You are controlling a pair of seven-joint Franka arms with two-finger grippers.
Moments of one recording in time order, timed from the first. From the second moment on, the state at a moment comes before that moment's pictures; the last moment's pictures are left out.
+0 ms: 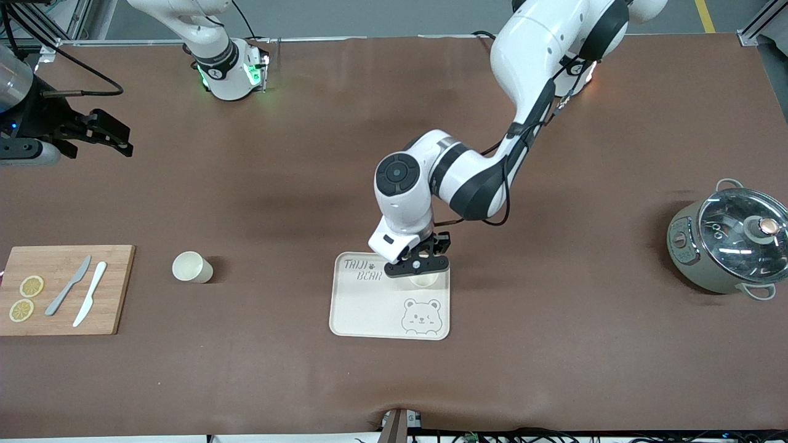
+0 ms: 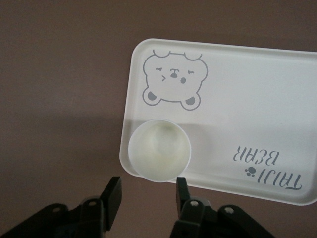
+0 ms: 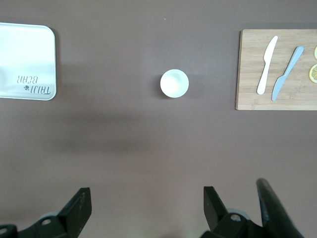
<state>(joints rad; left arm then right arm) -0.69 0.88 -0.03 -0.95 0.21 1.82 -0.83 -0.07 -0.02 0.16 -1.55 0.01 1.48 0.07</state>
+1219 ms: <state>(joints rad) -0.34 0.52 -0.02 -0.94 0.11 1.52 -0.27 -0.07 -0.02 0.16 -1.55 0.00 1.49 0.07</state>
